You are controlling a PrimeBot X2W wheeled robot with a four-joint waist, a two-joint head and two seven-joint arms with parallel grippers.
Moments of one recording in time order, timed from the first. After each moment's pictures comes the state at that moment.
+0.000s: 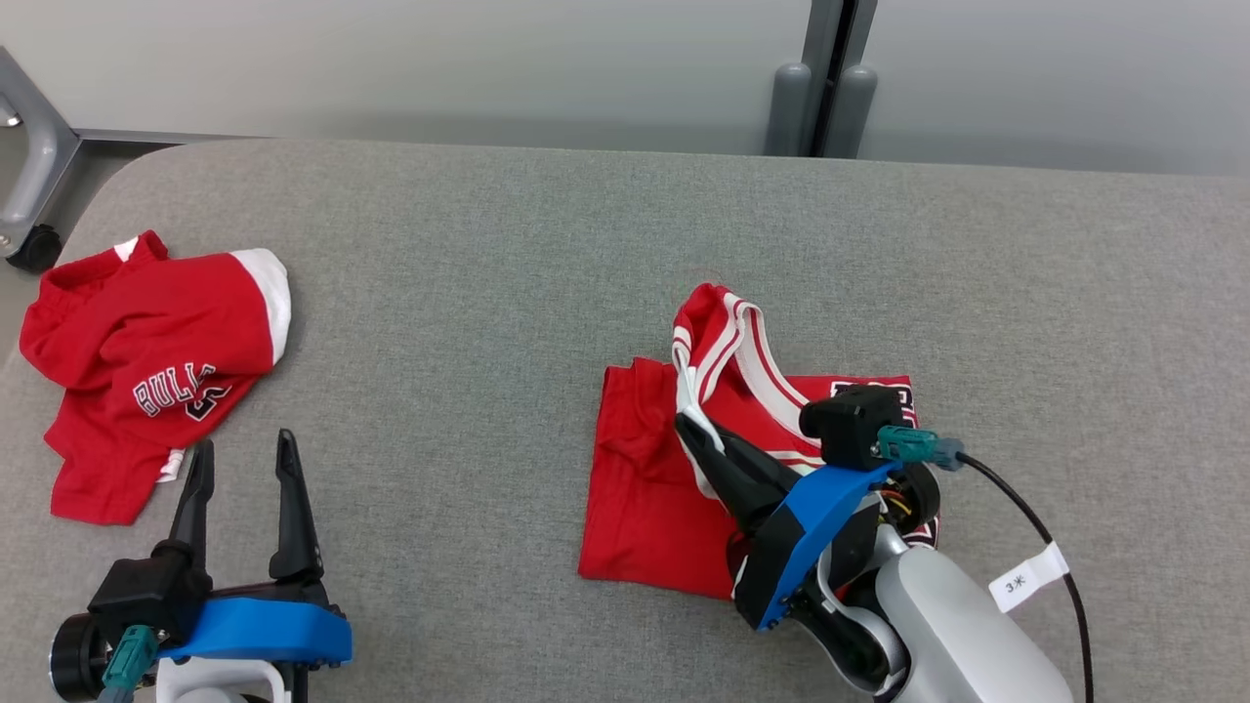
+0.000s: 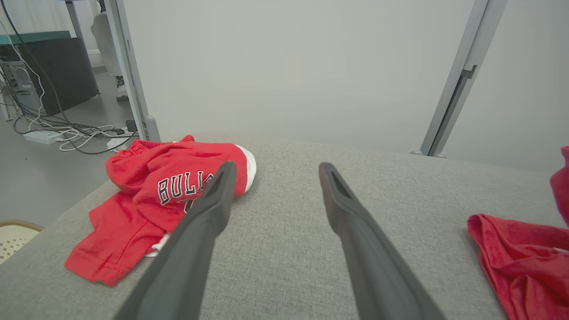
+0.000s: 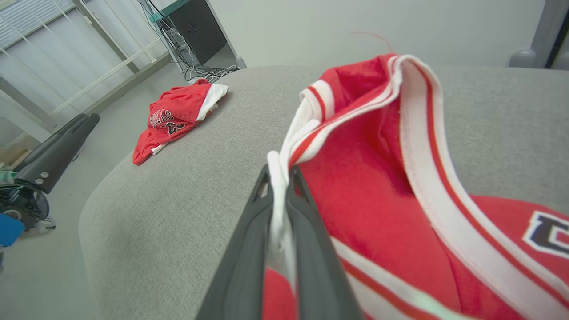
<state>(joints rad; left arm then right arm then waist) -0.08 0.05 0.12 0.25 -0.12 -0.13 -0.26 -0.41 -0.05 0.46 0.35 0.49 0.13 0.11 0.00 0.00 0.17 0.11</state>
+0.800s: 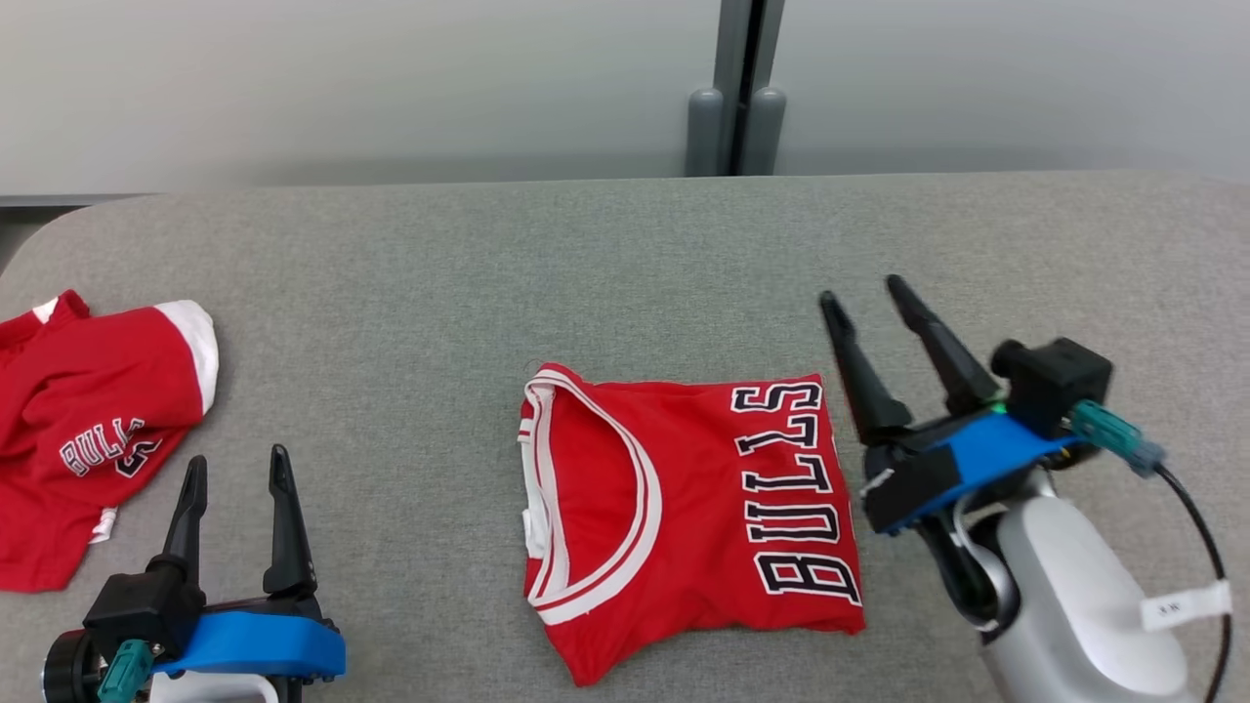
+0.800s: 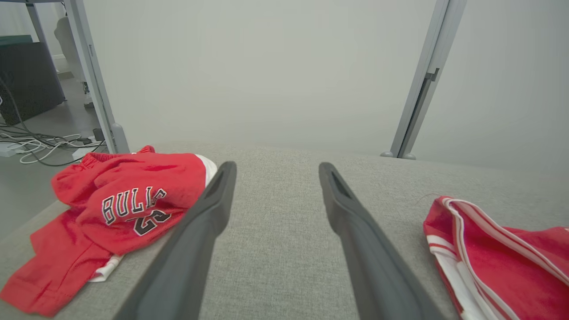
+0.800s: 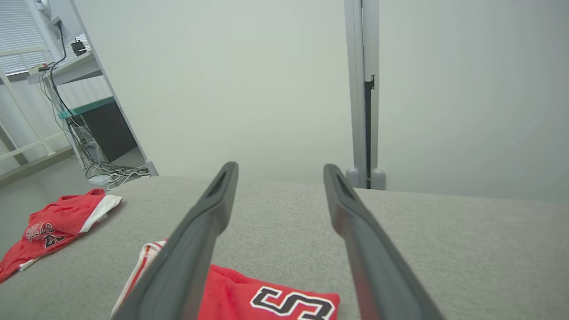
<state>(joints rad) -0.06 0.05 0.14 0.25 -0.11 -0.13 -0.26 -0.45 -0.12 0.27 0.37 0.39 0.13 -0.17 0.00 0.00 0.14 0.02</state>
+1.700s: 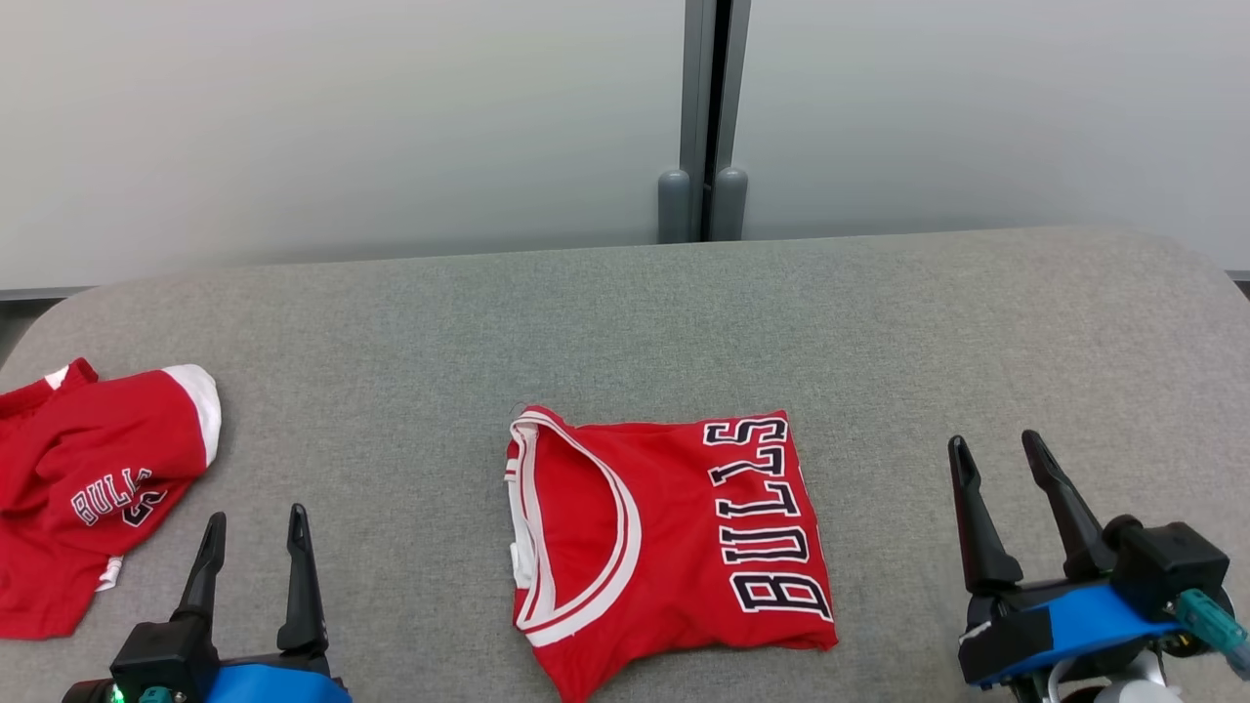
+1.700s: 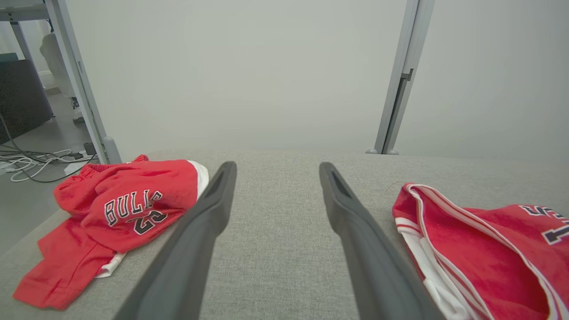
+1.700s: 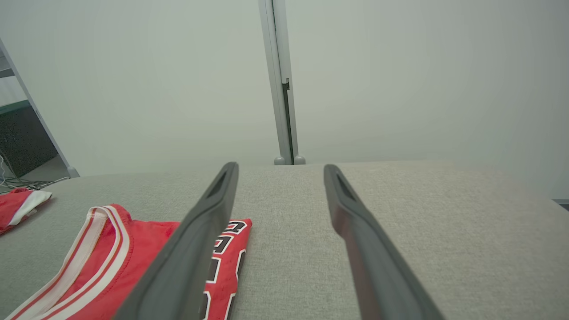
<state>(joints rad) 0.02 0.06 0.12 0.25 -0.09 -0.13 -0.26 -0.05 -0.06 -0.01 0.11 0.19 0.13 -0.16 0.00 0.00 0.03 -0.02</state>
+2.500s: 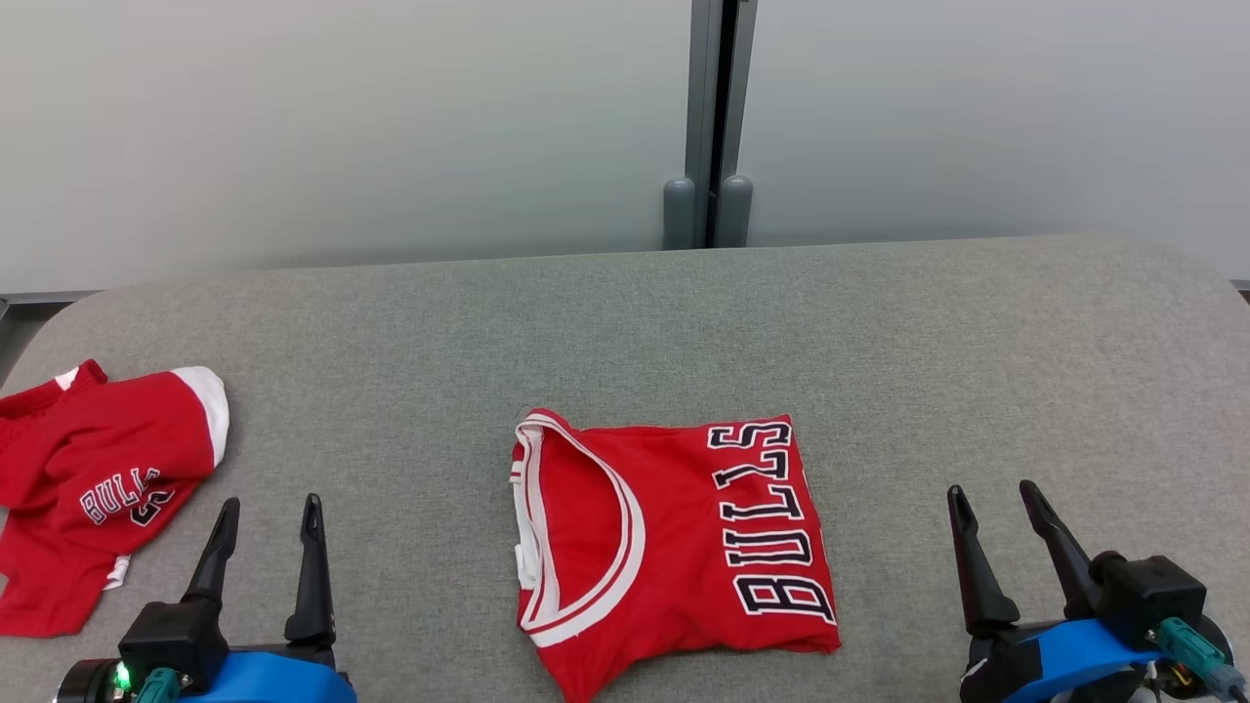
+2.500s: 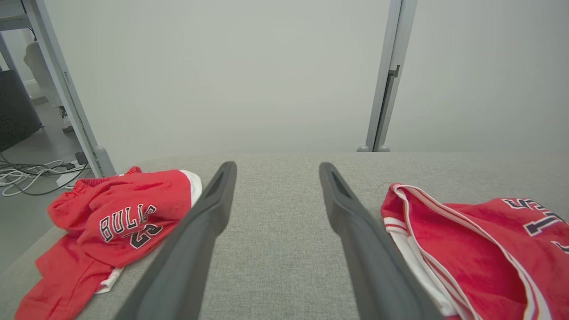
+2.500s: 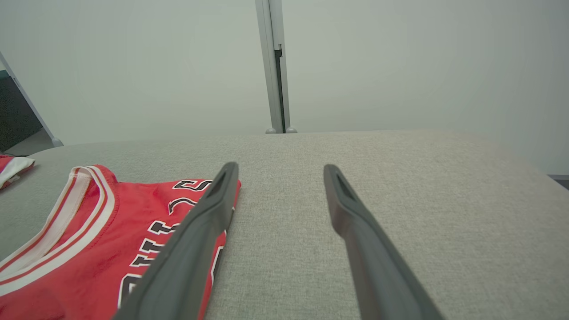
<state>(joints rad) 0.04 0.09 0.07 0.17 -0.09 -0.13 -0.18 0.00 -0.05 -0.03 0.16 0.14 0.13 -0.15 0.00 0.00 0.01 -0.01</state>
